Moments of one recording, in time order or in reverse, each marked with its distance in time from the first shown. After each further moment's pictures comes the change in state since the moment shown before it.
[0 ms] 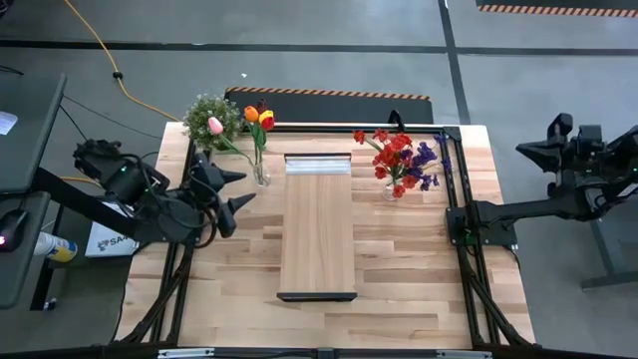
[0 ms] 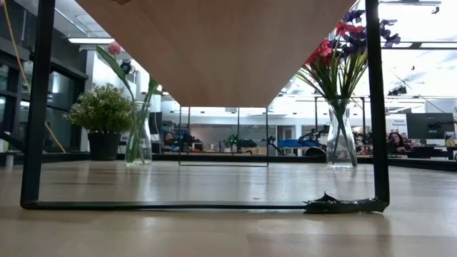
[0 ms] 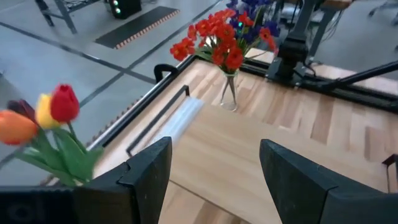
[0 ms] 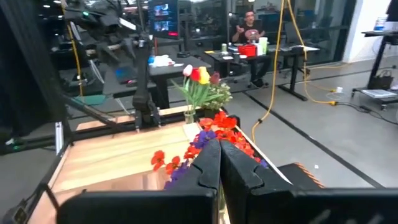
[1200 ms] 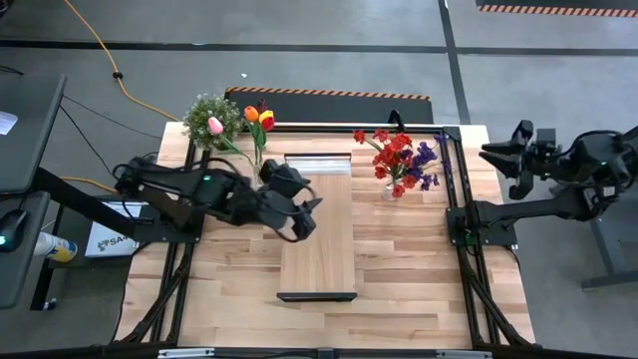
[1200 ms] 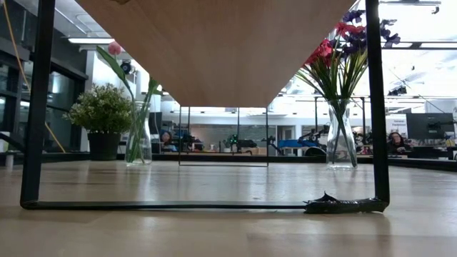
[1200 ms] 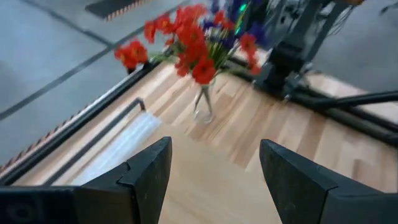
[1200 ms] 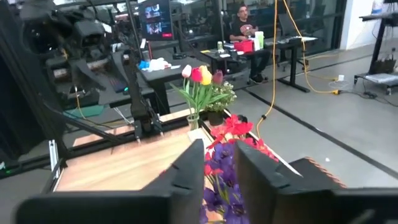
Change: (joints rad) left arm 0.265 0.446 0.325 0.203 0.235 0.091; right arm 0.000 0.001 -0.290 0.299 0.026 0.089
